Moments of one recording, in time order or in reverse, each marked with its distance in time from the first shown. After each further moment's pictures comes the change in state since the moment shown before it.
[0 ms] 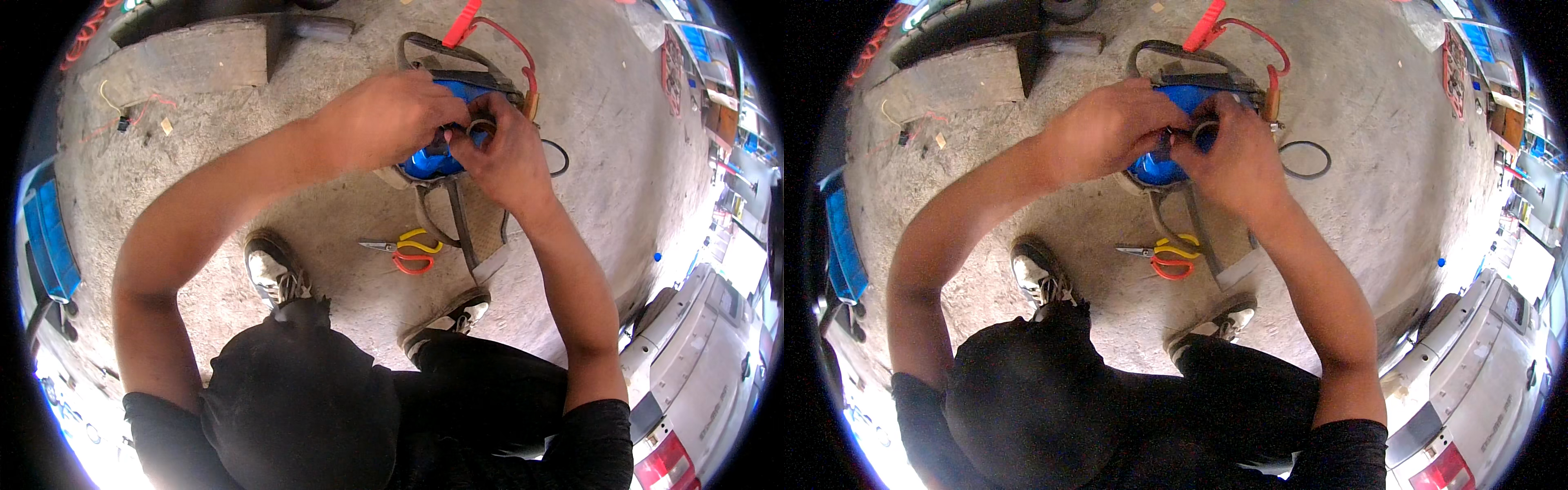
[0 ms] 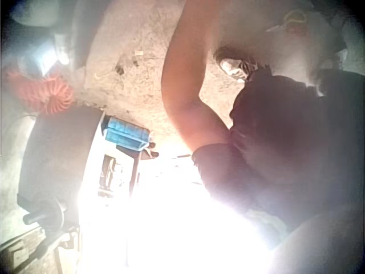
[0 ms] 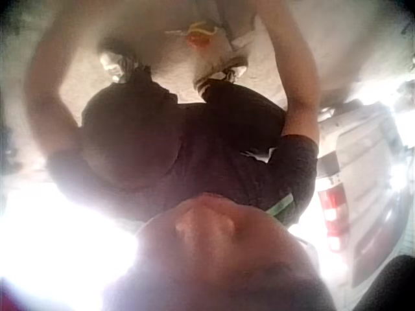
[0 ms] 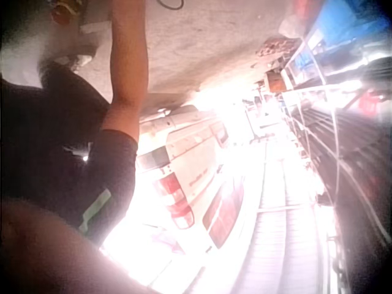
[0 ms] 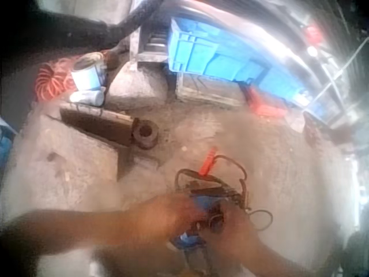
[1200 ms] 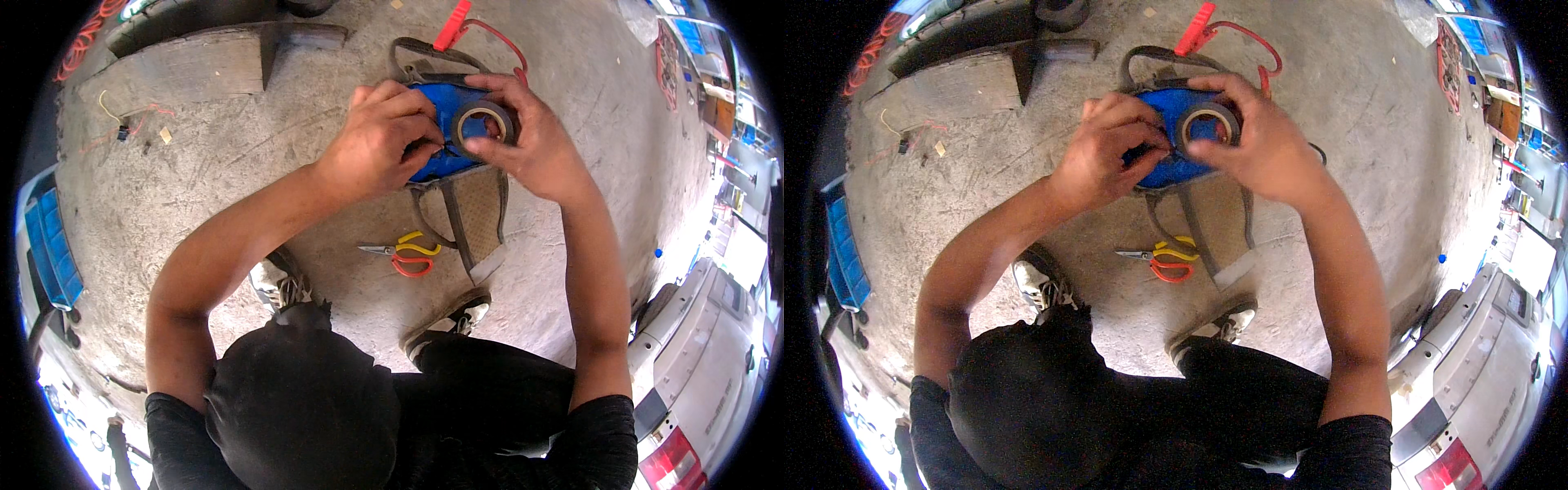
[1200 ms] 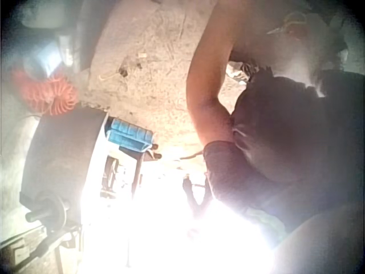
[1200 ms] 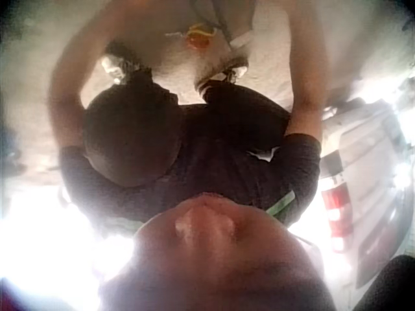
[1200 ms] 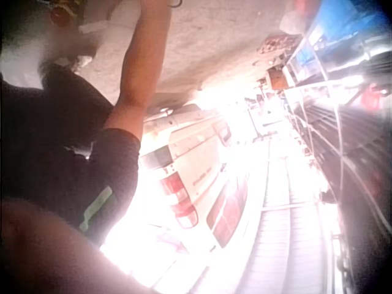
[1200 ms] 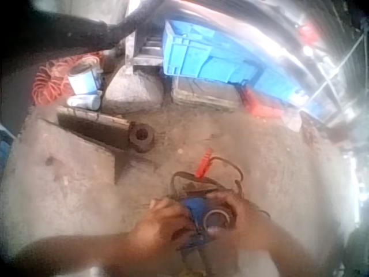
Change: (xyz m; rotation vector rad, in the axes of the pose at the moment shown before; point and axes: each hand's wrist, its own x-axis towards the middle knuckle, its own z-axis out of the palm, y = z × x) left_hand -0.021 0.015 0.027 0.005 0.305 -0.151; right_hand 0.008 0.017 -0.040 0.254 -0.188 -0.164
